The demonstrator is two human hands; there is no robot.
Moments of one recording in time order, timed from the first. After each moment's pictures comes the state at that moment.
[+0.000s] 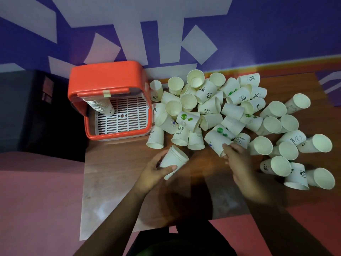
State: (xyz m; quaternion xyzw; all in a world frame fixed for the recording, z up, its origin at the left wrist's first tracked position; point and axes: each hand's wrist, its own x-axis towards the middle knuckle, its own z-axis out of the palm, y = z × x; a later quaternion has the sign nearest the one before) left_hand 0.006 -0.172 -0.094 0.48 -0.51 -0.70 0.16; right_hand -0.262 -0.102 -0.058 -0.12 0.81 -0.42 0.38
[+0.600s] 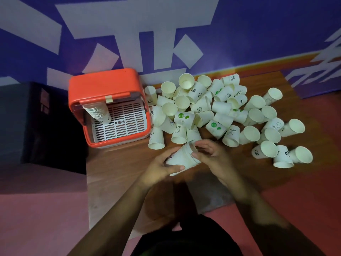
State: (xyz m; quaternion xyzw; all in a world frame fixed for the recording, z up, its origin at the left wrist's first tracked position) left_hand 0.028 -0.185 -0.072 0.34 -0.59 -0.73 0.11; right_hand -0.165 -0.087 -0.020 -0.30 0.72 -0.45 0.44
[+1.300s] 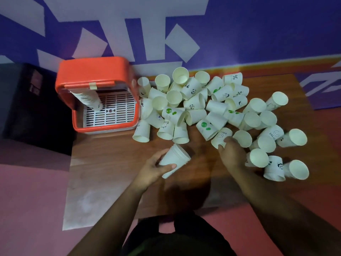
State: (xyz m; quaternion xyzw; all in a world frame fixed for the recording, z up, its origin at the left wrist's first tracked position) left_hand -0.032 -0.126 -0.085 0.47 -0.52 -0.70 0.14; right_hand -0.336 -0.069 -0.113 -0.42 0.89 -0.07 0.12
